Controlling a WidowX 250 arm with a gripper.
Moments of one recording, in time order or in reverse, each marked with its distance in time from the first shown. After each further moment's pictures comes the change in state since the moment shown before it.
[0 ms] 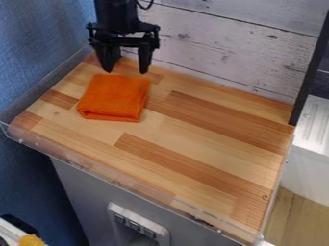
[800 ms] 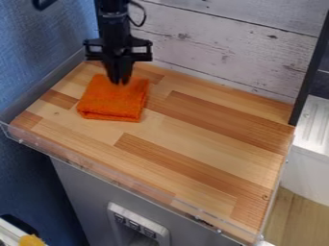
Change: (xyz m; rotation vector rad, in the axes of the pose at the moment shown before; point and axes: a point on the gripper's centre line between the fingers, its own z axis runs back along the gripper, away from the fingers) arm 0.011 0.014 -0.035 0.019 0.025 0.066
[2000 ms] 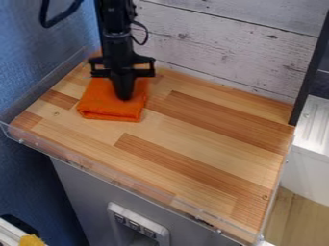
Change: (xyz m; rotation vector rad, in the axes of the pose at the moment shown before) arm -0.006 -0.008 -0.028 -0.025 0.029 0.008
